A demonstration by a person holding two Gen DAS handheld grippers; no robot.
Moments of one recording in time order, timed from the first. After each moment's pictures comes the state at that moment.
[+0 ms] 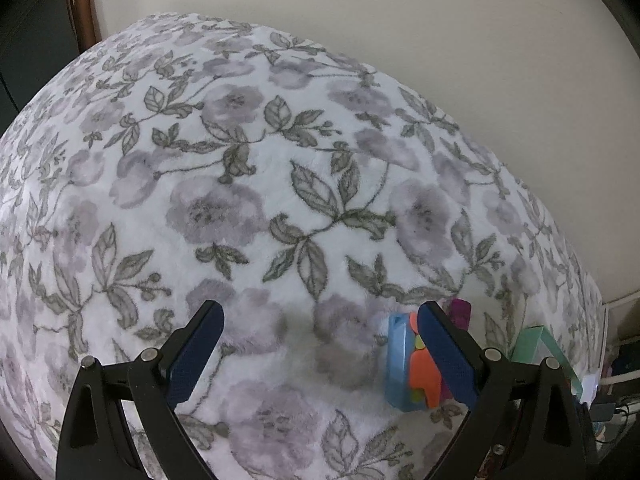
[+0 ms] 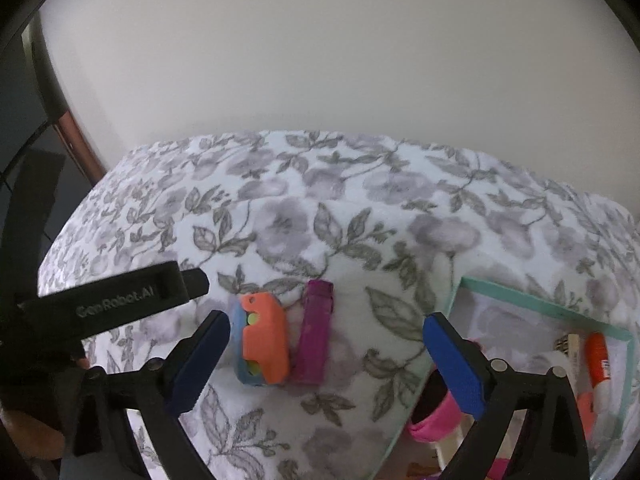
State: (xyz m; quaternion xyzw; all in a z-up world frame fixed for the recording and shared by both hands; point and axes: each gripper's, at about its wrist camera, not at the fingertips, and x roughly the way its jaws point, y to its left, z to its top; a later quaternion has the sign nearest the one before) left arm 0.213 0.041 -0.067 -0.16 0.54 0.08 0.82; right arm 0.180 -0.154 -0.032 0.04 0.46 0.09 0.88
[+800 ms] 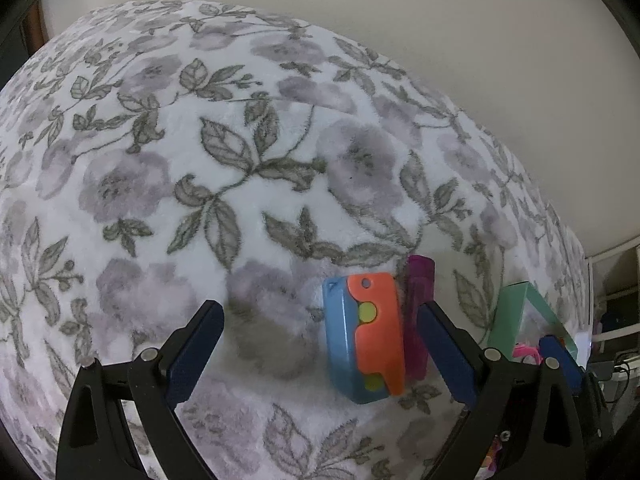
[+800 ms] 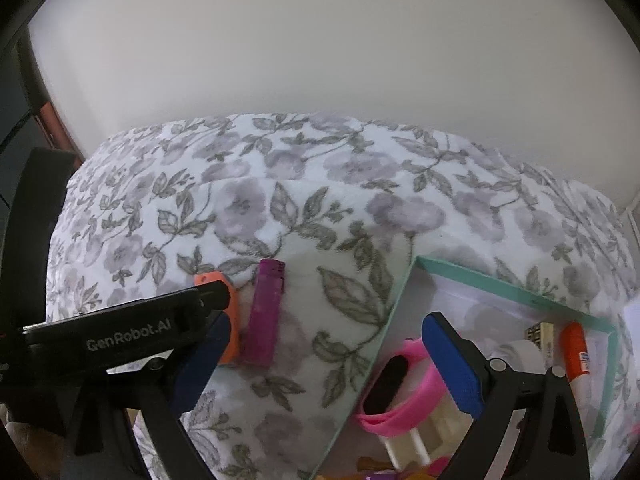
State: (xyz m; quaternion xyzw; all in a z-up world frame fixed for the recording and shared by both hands) left arm 0.214 0.004 -0.092 -0.15 0.57 -0.01 0.81; right arm 0.176 -0.178 -0.036 0.02 0.48 0.05 0.88
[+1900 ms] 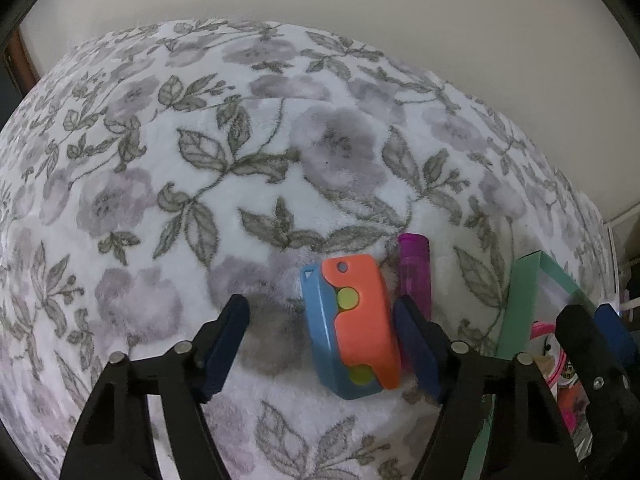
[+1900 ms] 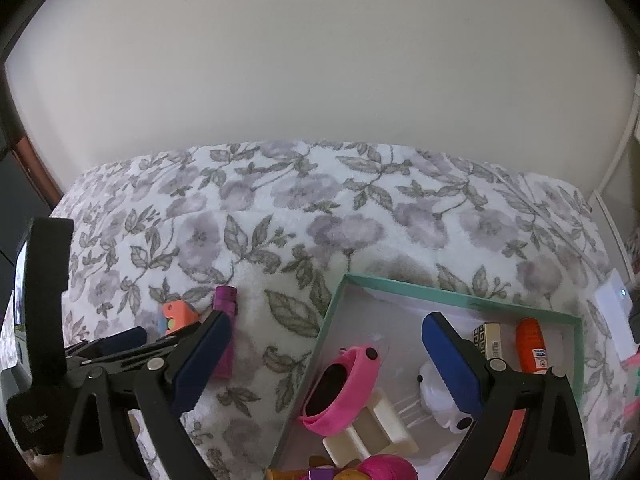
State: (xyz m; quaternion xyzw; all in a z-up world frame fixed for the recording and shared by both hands) left arm 0.219 -0.024 -0.095 -0.08 0.58 -0.01 0.81; right arm 0.171 -0.209 -0.019 0.05 0.46 -0.01 0.89
